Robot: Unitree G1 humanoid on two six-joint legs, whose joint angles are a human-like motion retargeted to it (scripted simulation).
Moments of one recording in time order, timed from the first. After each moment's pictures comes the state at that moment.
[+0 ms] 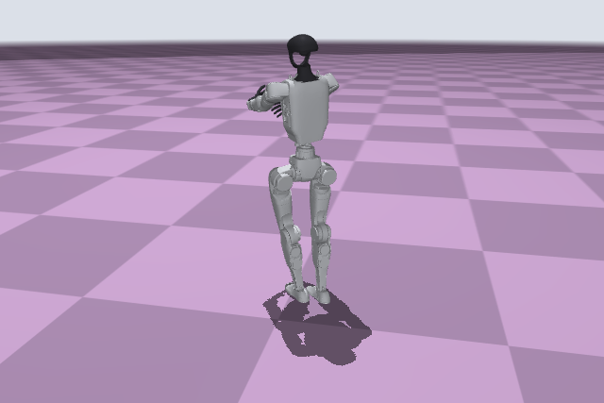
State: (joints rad) left arm -1.03 0.03 0.04 1.25 -0.32 -0.07 -0.82; right arm -0.91 -0.23 0.04 1.31 -0.09 -0.25 0.45; waist 0.06 -0.10 -0.06; left_leg -0.07 -0.18 0.07 0.12 -0.01 0.12; right_leg -0.01 0.02 -0.04 0.14 -0.03 0.07
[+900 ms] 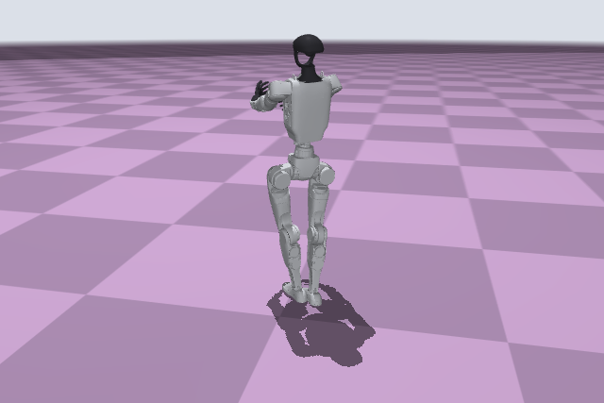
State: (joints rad) left arm -0.95 -0.02 0.13 1.26 -0.39 -0.29 -0.64; right arm -0.88 -0.26 -0.07 1.39 0.09 -0.31 0.47; waist 0.07 -0.08 -0.09; left_leg 0.02 -0.18 0.11 0.05 -0.02 0.13; right_leg 0.10 0.06 -0.08 0.04 0.00 -0.01
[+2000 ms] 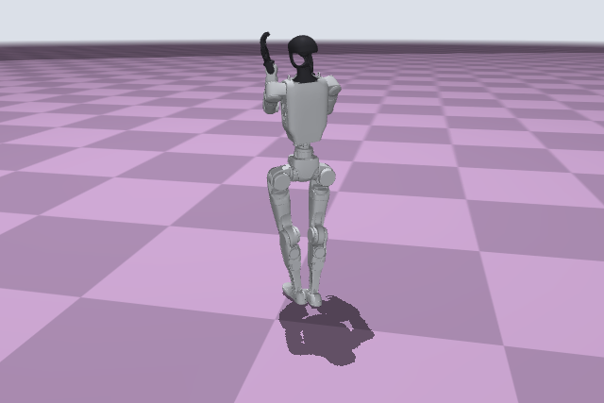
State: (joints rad) left arm -0.93 -0.09 -0.10 -0.04 -0.21 -0.60 0.31; right arm -0.62 -0.22 -0.02 0.13 0.10 -0.55 -0.32; waist 0.02 -0.09 -0.07; left_leg 0.01 -0.16 0.13 0.03 -0.06 0.12; right_leg 0.07 0.07 -0.06 0.04 0.03 -0.01
